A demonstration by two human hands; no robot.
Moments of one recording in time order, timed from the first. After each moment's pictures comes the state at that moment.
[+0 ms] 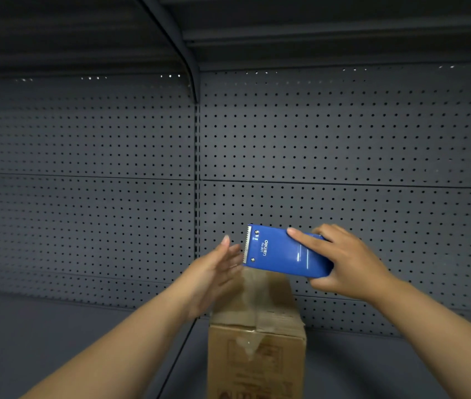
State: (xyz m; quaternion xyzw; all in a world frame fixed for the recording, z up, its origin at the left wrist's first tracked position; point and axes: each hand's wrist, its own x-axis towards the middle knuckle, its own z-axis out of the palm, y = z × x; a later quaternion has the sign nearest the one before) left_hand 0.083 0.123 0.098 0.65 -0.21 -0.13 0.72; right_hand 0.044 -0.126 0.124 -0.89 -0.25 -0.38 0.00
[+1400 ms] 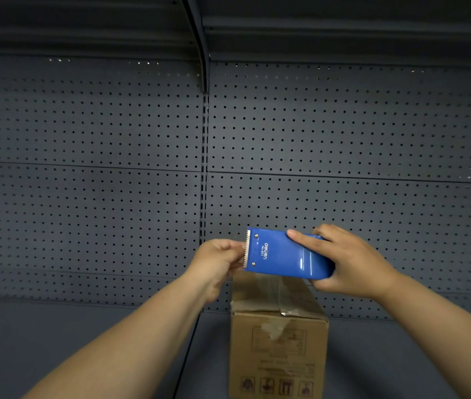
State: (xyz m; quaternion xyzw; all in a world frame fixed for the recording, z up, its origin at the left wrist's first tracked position) left_hand 0.106 0.144 0.088 0.66 -0.16 -0.03 0.73; right_hand 0.033 -0.082 0.110 -0.89 -0.26 -0.36 -0.04
